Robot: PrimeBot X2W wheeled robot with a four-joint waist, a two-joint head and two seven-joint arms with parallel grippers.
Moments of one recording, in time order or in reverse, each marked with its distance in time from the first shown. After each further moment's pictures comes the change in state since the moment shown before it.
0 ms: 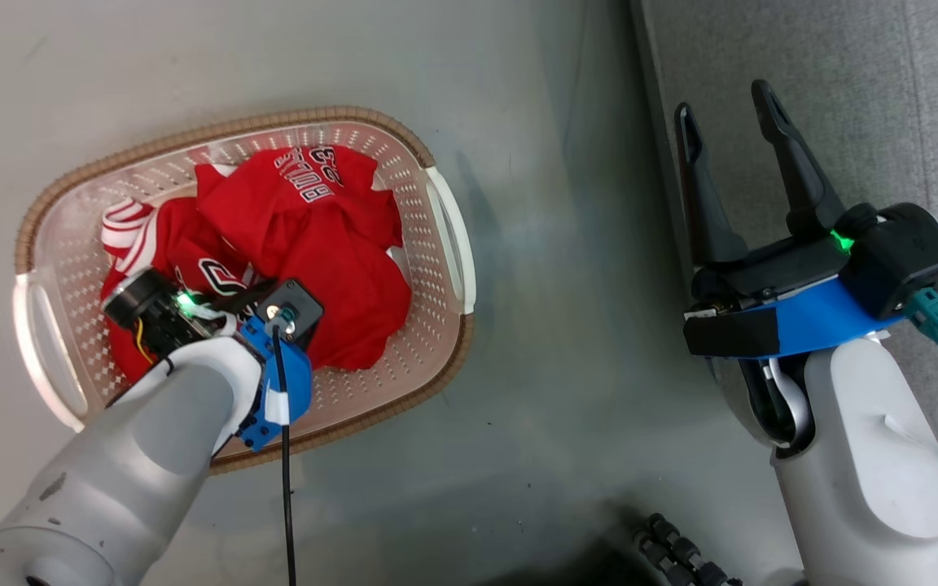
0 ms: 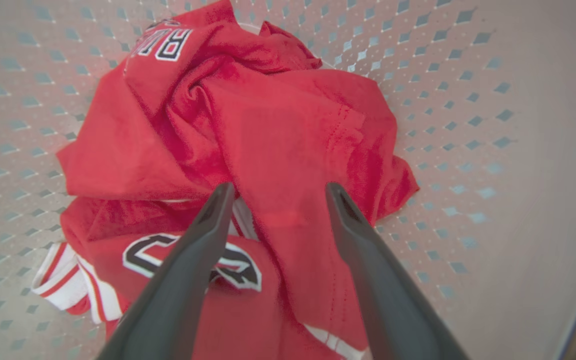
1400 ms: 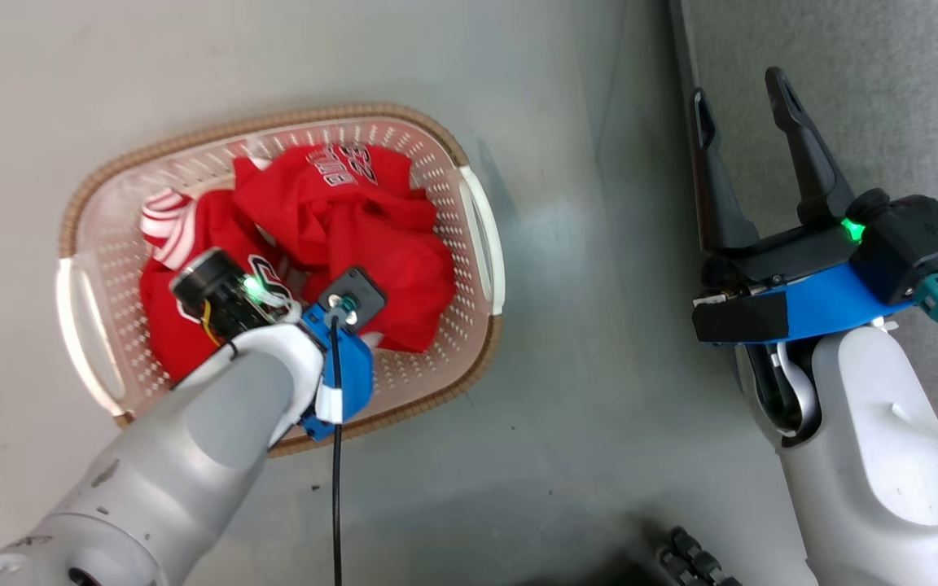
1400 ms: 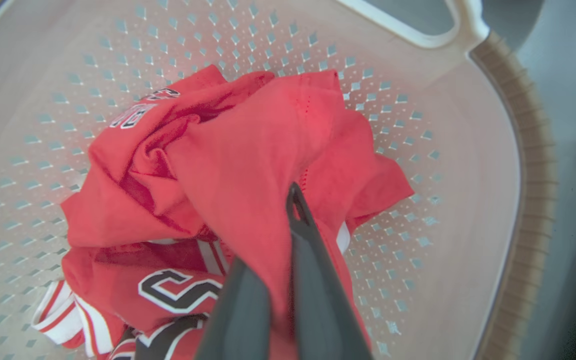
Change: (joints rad) left arm -0.026 -0.053 -0.003 -0.075 -0.007 0.000 0.030; right arm -0.026 0.000 -0.023 0.027 0.005 0.000 0.000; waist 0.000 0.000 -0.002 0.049
